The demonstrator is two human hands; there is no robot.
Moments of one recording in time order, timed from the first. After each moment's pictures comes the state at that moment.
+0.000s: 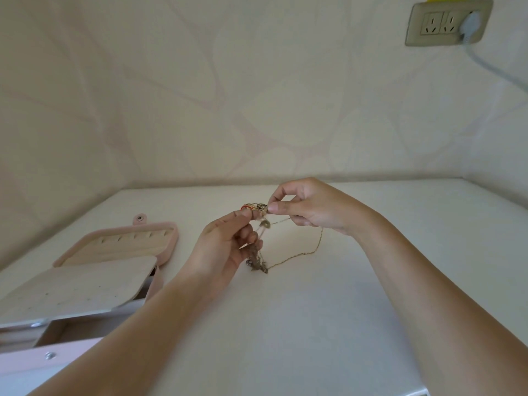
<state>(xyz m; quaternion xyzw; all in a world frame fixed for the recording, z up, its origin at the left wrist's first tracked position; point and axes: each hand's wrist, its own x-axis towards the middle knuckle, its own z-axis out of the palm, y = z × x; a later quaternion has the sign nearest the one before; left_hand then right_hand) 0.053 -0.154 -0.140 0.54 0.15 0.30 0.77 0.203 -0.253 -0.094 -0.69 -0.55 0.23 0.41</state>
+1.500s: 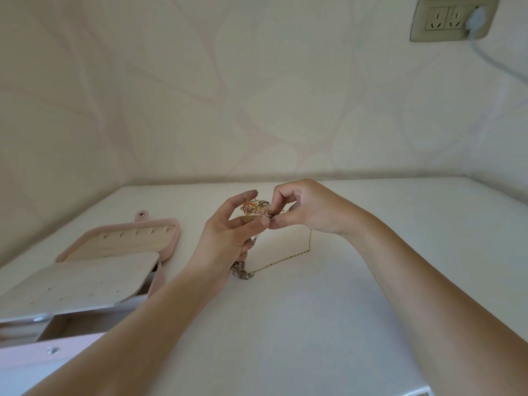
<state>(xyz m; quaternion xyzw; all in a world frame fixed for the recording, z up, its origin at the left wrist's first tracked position) 0.048 -0.155 -0.138 0.64 0.18 0.30 0.68 0.195 -0.248 -0.102 -0.68 -0.57 0.20 0.41</state>
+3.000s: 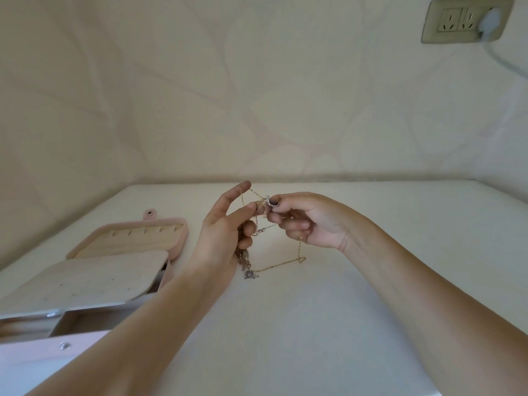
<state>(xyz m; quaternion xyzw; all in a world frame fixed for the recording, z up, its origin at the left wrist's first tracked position) 0.045 -0.154 -0.129 0.57 0.18 0.36 0.72 0.190 -0.231 -0.112 -0.52 -0.42 0.50 0.54</state>
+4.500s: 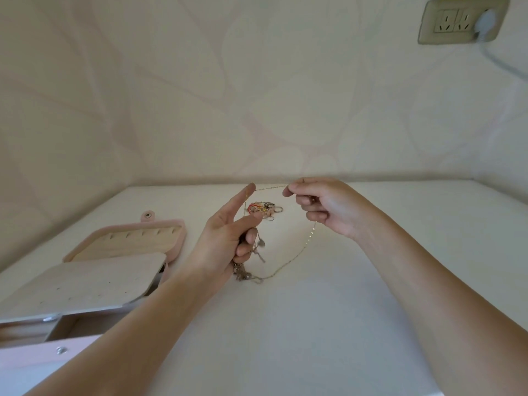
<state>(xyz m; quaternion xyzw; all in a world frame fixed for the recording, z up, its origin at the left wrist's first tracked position) 0.040 -0.149 -0.132 0.62 0.16 0.28 0.71 0.211 -0.238 -0.105 -0.62 -0.39 0.32 0.60</state>
